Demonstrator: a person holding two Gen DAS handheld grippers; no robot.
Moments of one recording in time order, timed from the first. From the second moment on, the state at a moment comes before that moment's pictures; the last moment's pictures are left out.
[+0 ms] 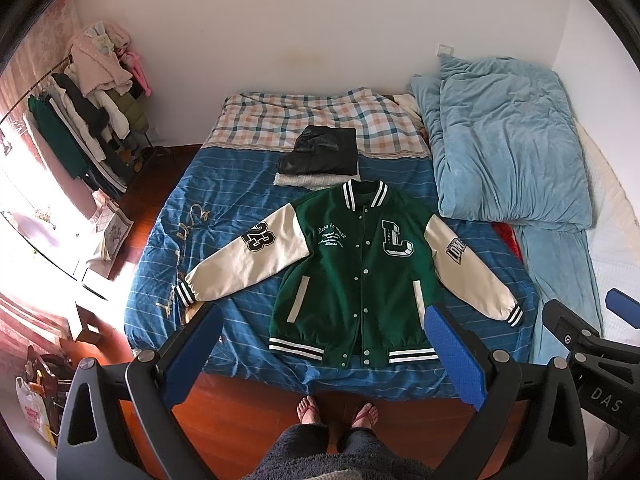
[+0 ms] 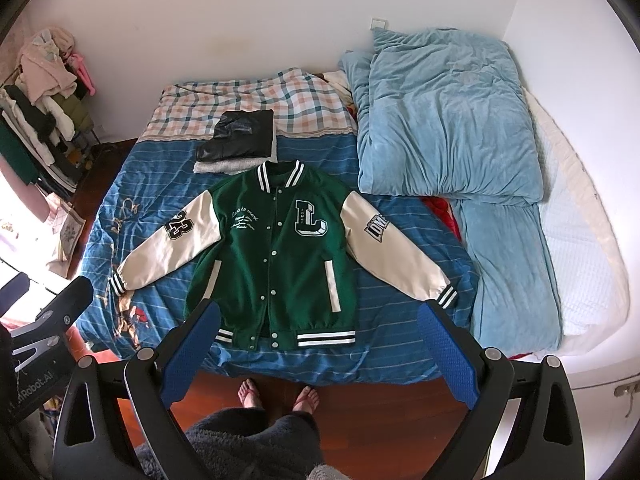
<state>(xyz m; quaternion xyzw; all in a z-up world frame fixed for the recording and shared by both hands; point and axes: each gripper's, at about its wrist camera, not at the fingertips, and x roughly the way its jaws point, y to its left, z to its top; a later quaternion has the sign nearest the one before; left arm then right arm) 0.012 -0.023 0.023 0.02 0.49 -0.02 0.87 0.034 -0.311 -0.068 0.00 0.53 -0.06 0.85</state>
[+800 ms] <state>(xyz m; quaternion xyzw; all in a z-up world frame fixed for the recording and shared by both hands) 0.012 -0.026 0.032 0.02 0.49 -0.02 0.87 0.032 -0.312 -0.063 0.00 0.53 -0.06 0.85</state>
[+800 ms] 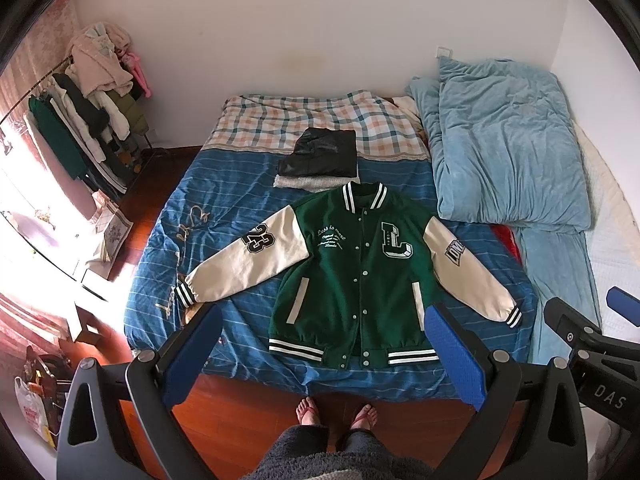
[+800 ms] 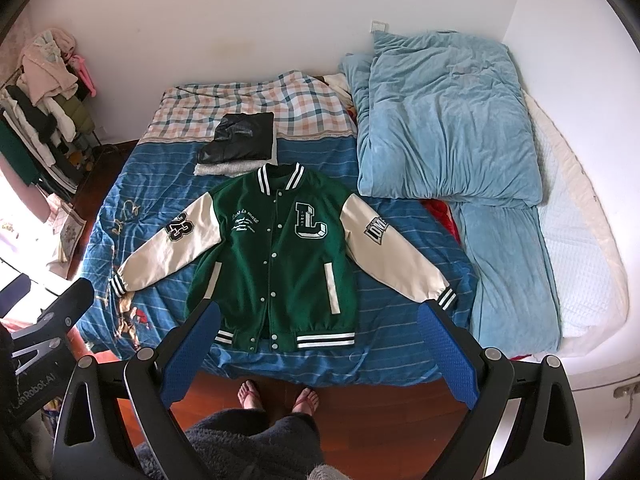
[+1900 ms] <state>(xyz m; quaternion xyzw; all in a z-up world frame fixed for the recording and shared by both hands) 0.021 -0.026 0.032 0.02 0.48 -0.02 0.87 0.038 -0.313 -0.061 0.01 0.53 -0.07 0.85</state>
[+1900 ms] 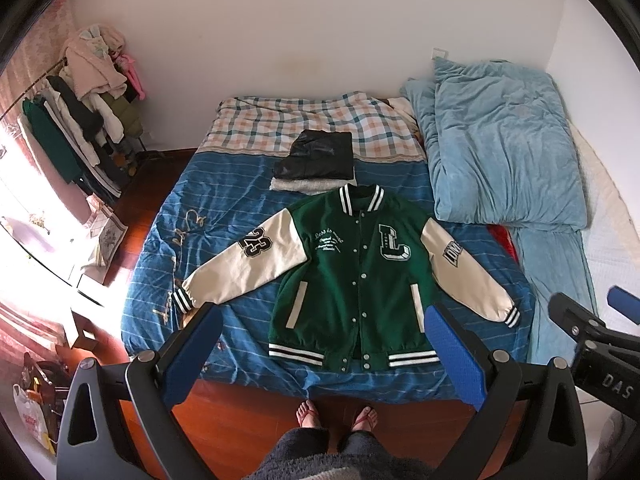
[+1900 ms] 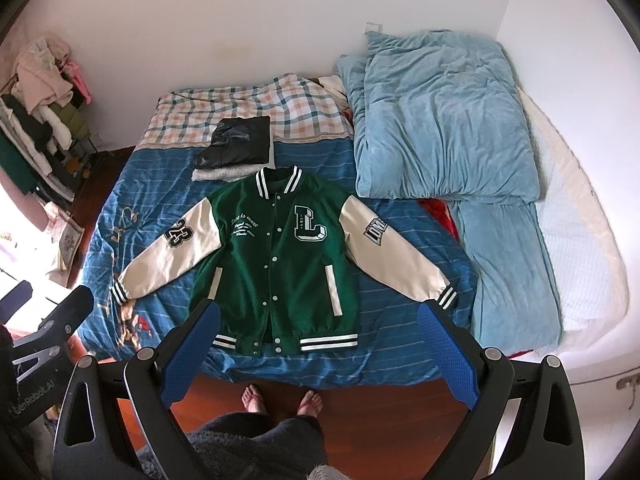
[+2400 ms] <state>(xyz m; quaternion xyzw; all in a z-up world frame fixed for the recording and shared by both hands) 0.144 -0.015 -0.103 0.08 0.47 0.03 0.88 0.086 -0.460 -0.277 0.31 0.52 -0.22 0.76</state>
